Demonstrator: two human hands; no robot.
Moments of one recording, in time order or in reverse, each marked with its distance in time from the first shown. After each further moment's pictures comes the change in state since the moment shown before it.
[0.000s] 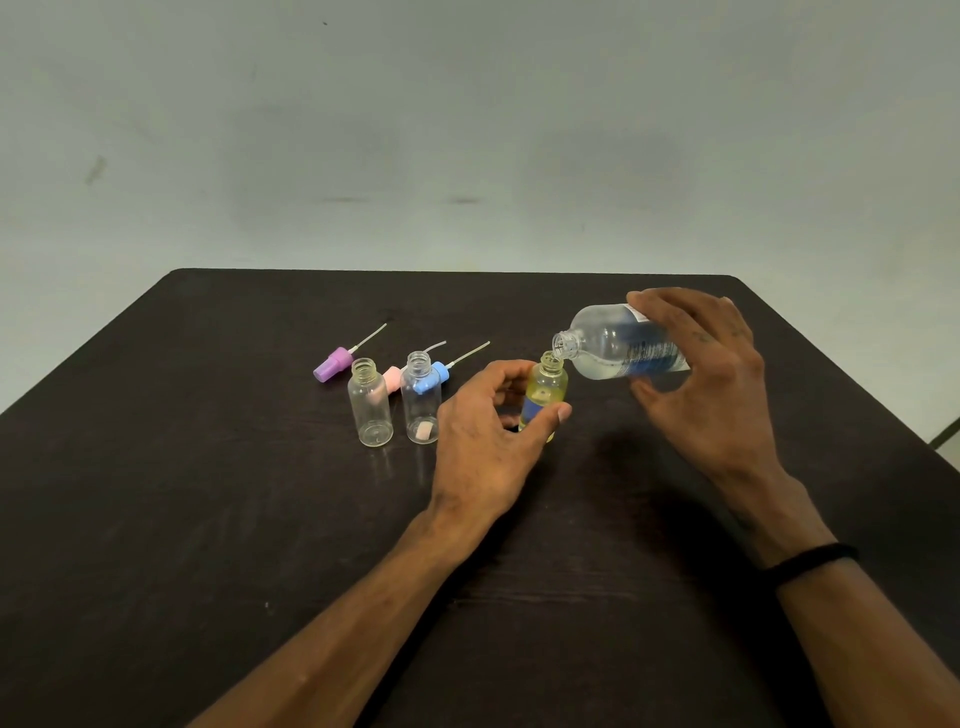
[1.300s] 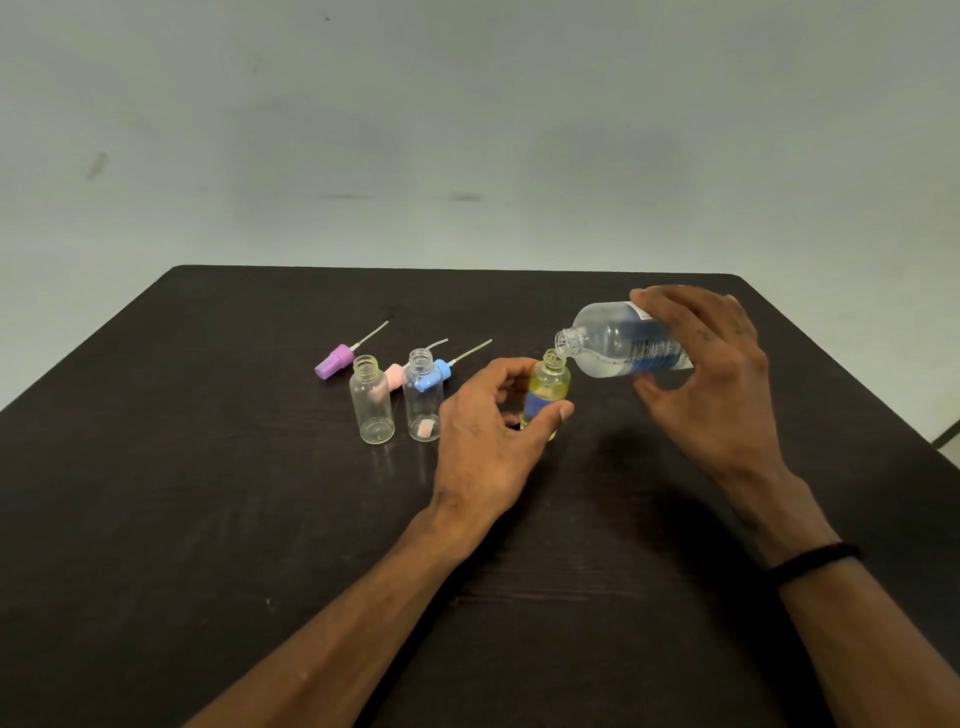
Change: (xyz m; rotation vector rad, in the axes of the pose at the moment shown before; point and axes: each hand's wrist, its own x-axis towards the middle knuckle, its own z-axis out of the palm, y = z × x) left_hand 0.000 -0.001 0.001 -0.007 0.018 -0.005; right_hand 0.000 0.000 -0.001 -0.004 0.001 -0.008
